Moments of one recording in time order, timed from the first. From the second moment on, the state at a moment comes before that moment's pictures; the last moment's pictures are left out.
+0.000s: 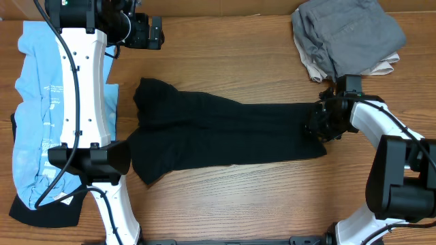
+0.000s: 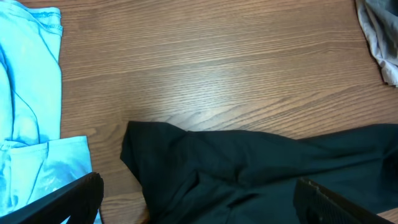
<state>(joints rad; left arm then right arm) -0.03 2.18 2.65 -1.56 0.21 0.02 -0.10 1.84 1.07 -0.67 -0.29 0.20</state>
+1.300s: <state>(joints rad) -0.03 2.18 2.65 -1.56 0.21 0.02 -0.32 1.86 1.46 -1.22 -0.25 0.13</state>
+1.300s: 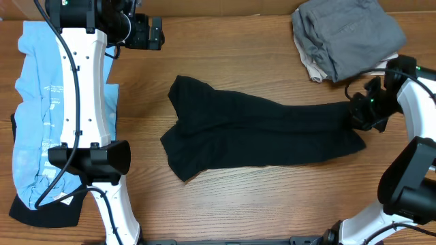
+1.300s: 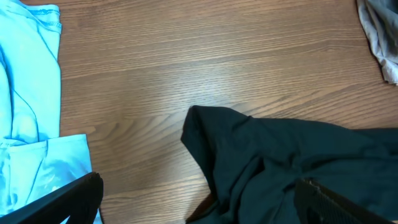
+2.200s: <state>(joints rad) -0.03 2.18 2.65 -1.54 0.21 0.02 0.27 1.86 1.47 -1.01 -0.32 0.30</state>
